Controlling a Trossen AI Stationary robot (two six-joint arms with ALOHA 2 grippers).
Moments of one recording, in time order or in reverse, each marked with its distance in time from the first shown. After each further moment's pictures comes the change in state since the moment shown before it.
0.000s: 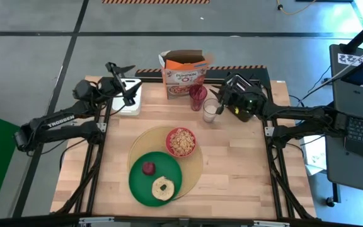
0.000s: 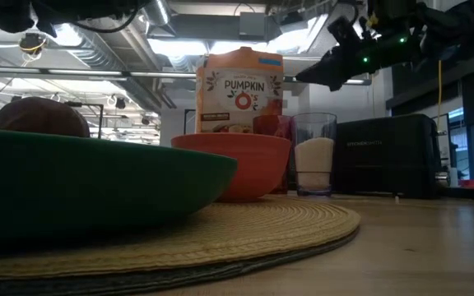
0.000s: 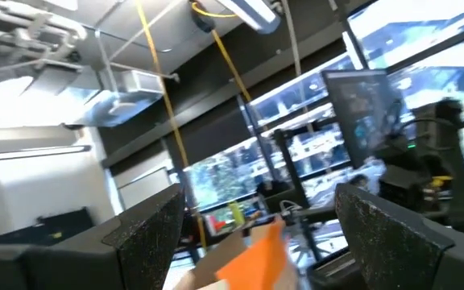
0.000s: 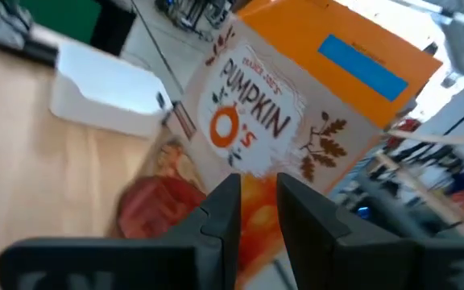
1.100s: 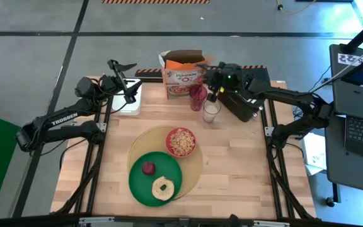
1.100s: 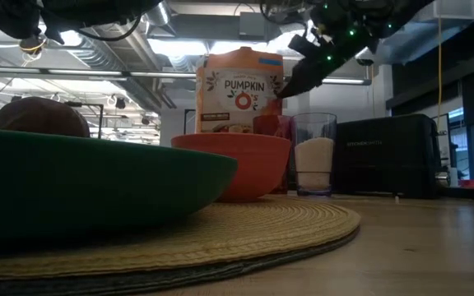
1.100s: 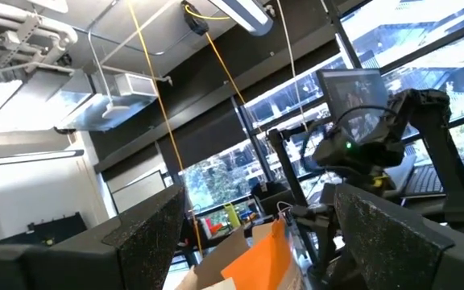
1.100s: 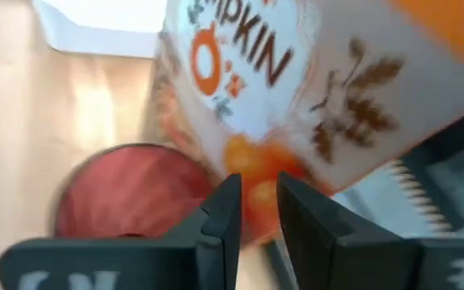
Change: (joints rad) left arm 0.087 0.068 0.000 0.082 0.110 -0.034; right arm -0.118 0.270 0.495 -0.636 -0.093 0.107
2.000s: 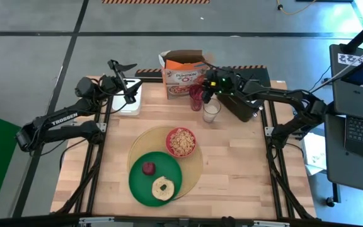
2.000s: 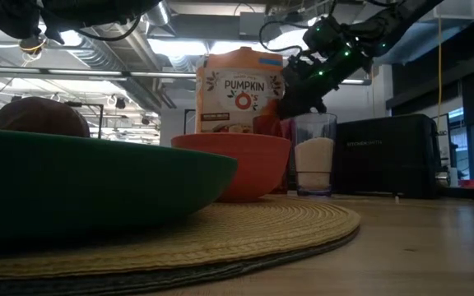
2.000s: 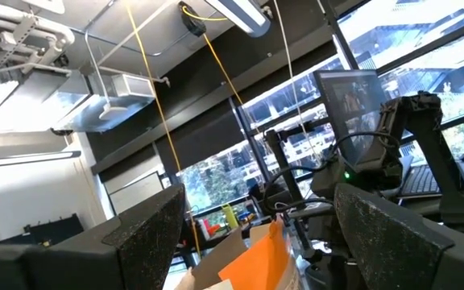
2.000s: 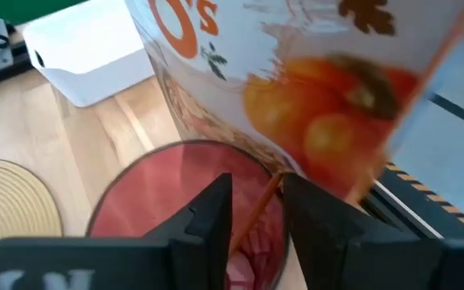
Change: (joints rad) left arm 0.000 0.000 0.001 0.000 0.009 -0.001; right arm -0.033 0.091 -0.060 0.083 -0.083 0.531
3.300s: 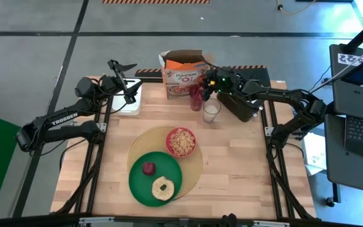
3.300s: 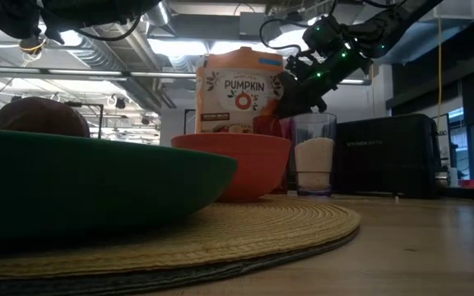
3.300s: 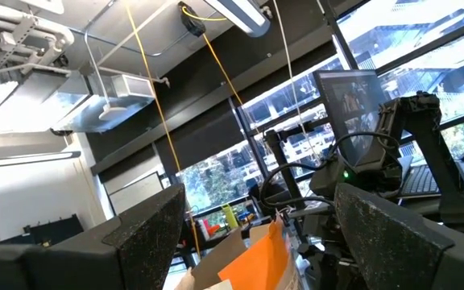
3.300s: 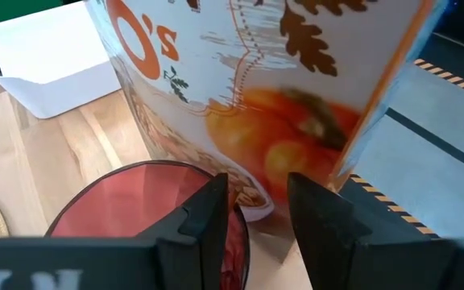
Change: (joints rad) left arm 0.000 0.000 0.000 0.000 0.001 0.001; right arm 0.000 0.012 0.000 0.053 0.098 -0.045
